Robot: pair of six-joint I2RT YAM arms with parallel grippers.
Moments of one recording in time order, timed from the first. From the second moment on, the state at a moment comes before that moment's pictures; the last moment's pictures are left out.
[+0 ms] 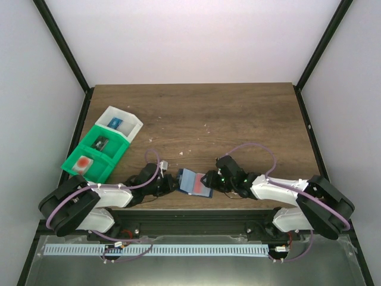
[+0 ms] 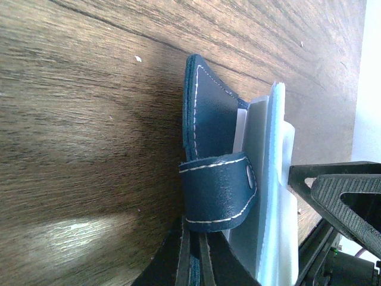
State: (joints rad) left arm -0.78 1.36 0.24 0.44 0.27 -1.11; right arm 0.82 1.30 0.44 0.03 -0.17 1.03
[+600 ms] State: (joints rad) left arm -0.78 1.36 0.24 0.44 0.27 -1.11; right arm 0.82 1.32 0.43 0.08 -0.17 1.05
